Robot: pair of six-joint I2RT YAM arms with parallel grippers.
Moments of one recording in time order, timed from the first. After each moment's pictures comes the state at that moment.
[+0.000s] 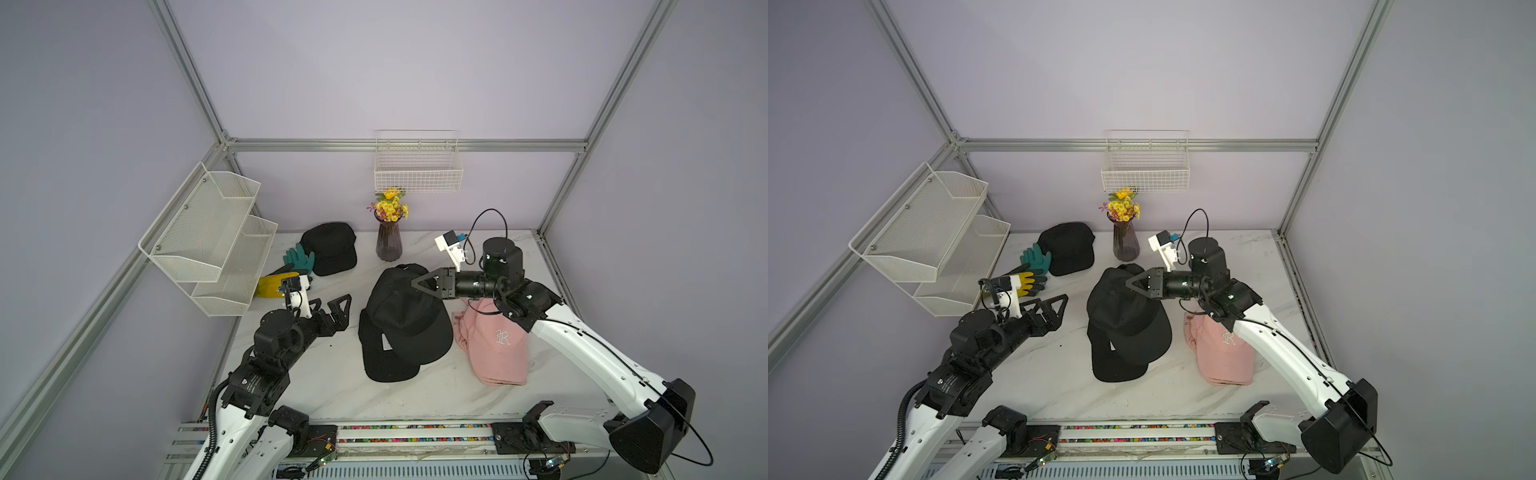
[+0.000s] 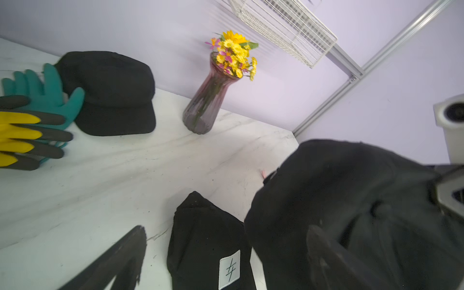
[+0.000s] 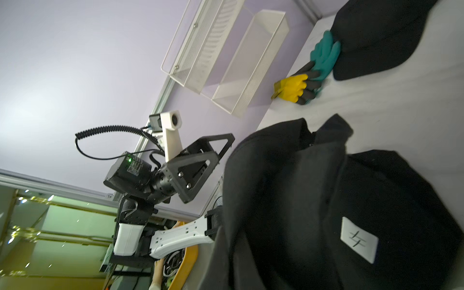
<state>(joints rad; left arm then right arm) -0.34 0.56 0.74 -0.45 0.00 -0.55 0.60 1.27 1.18 -0.18 -0.75 0.79</state>
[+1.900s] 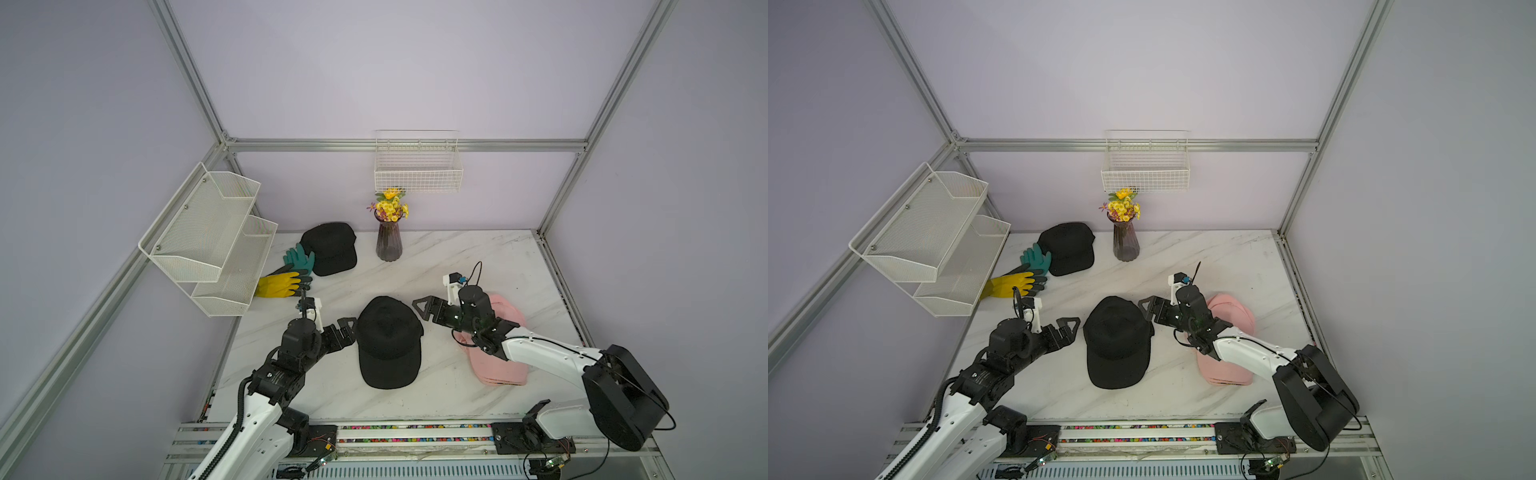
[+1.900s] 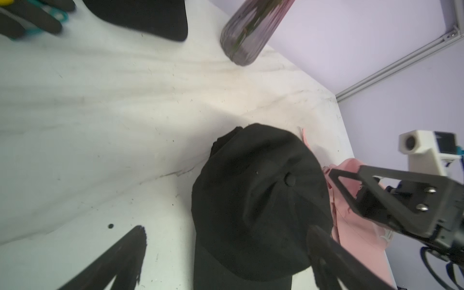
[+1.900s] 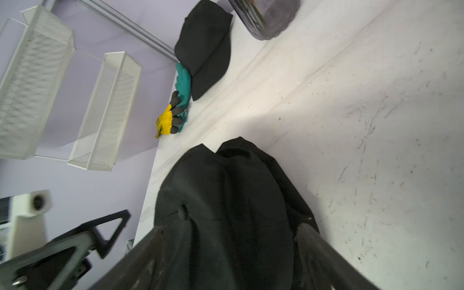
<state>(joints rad) -0.34 0.69 0.45 -0.32 0.12 -0.68 0.60 1.36 0.68 0.25 -0.24 0.81</state>
